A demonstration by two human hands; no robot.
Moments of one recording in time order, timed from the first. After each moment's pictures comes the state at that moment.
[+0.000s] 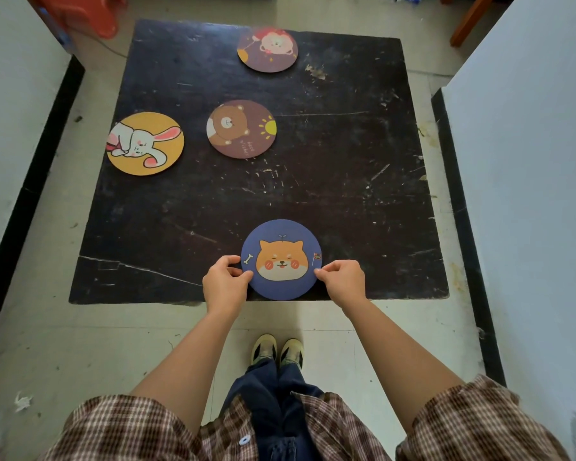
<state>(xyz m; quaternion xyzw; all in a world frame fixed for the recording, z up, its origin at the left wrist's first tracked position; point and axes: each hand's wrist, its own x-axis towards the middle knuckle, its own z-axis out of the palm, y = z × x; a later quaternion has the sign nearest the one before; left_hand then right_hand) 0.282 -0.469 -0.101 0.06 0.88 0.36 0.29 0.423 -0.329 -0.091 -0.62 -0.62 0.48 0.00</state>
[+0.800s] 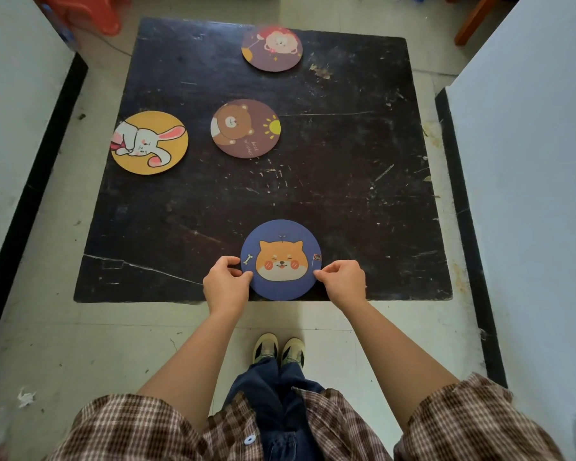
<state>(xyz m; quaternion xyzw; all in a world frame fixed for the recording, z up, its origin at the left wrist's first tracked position) 0.280 -0.469 -0.100 0.04 0.90 0.34 0.27 0.420 -0.332 -0.098 -0.61 -0.65 0.45 -0.01</state>
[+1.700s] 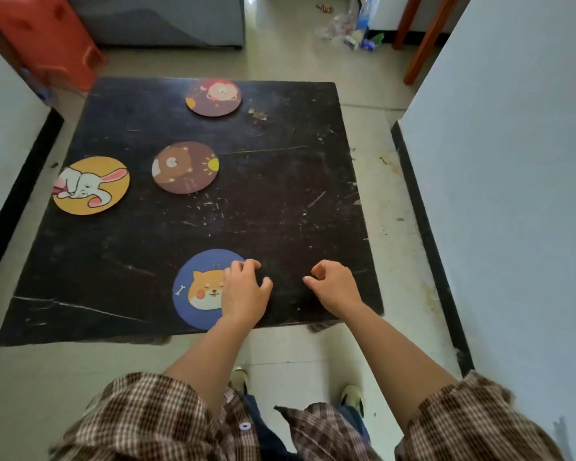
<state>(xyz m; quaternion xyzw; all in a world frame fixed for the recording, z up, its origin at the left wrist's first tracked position) 0.371 -0.356 -0.077 0.29 0.90 0.24 0.23 0.501 -0.237 -0.070 -0.51 -0.78 0.37 -0.01</state>
